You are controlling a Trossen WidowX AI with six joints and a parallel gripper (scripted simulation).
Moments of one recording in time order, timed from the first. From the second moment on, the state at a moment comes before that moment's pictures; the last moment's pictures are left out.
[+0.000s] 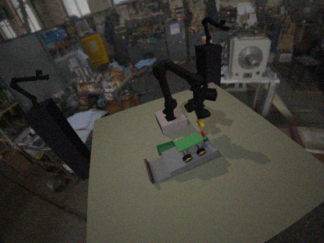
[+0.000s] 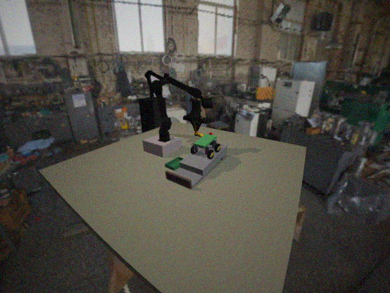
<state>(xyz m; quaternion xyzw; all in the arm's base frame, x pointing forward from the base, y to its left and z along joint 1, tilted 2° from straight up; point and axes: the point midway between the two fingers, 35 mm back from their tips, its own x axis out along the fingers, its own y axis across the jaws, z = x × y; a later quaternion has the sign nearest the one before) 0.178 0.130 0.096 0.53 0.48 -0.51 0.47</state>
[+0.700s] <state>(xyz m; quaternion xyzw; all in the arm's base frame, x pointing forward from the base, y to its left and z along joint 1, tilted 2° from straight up) 0.181 0.133 0.135 0.52 0.50 -0.49 0.49</state>
